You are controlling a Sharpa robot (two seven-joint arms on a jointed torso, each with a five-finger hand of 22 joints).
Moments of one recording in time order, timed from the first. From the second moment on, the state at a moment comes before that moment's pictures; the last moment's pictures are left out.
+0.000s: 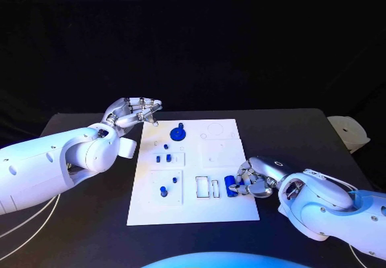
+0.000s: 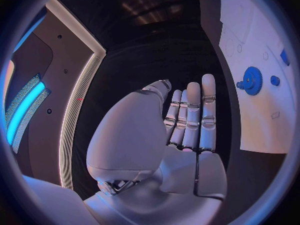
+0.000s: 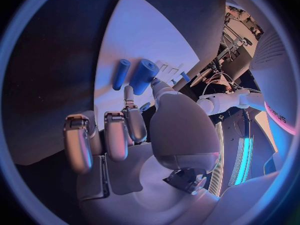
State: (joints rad) left arm 1.17 -0.92 -0.02 1.51 -0.10 -0.28 0.39; left_hand 1.53 -0.17 0.34 0.26 0.28 0.88 0.21 0.26 0.25 0.78 0.15 0.55 0.11 0.94 0.08 1.17 0.37 0.17 0.95 0.17 0.81 0.60; right arm 1.05 -1.05 -0.14 1.93 -1.51 -0.41 -0.47; right_hand 1.18 -0.16 0.13 0.29 0.24 0.97 0.10 0.34 0.57 1.40 0.02 1.35 1.31 1.46 -0.04 1.50 1.31 0.01 1.47 0.06 1.57 1.31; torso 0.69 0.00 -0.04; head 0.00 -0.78
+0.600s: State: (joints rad) left arm 1.17 -0.93 -0.02 1.52 -0.10 -0.27 0.39; left_hand 1.53 -0.17 0.35 0.26 0.28 0.87 0.21 0.26 0.25 0.78 0.15 0.56 0.11 0.94 0.08 1.17 0.37 0.17 0.95 0.17 0.81 0.60; right arm 1.02 -0.98 -0.14 1.88 -1.57 -0.39 -0.50; right_hand 1.17 -0.16 0.10 0.29 0.23 0.96 0.10 0.35 0.58 1.40 0.02 1.35 1.31 1.47 -0.04 1.50 1.31 0.01 1.47 0.06 1.57 1.31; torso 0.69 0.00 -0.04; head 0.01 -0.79
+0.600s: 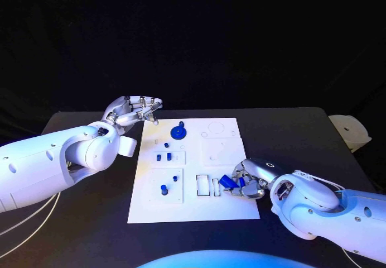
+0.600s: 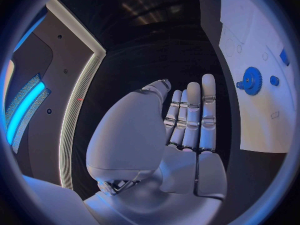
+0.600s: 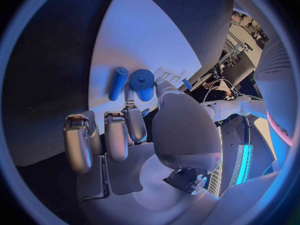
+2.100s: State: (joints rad) left arm 1.17 -0.92 -0.02 1.52 -0.10 -0.27 0.39; left_hand 1.53 -0.17 0.35 0.26 0.28 0.87 0.21 0.26 0.25 0.78 0.15 0.56 0.11 0.94 0.08 1.17 0.37 0.17 0.95 0.17 0.81 0.60; right arm 1.03 -0.89 -0.13 1.92 -1.49 -0.45 -0.51; right_hand 1.18 -0.06 0.17 0.29 0.21 0.96 0.11 0.37 0.59 1.44 -0.01 1.38 1.31 1.47 -0.06 1.51 1.31 0.01 1.47 0.05 1.57 1.31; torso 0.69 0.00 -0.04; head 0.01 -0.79
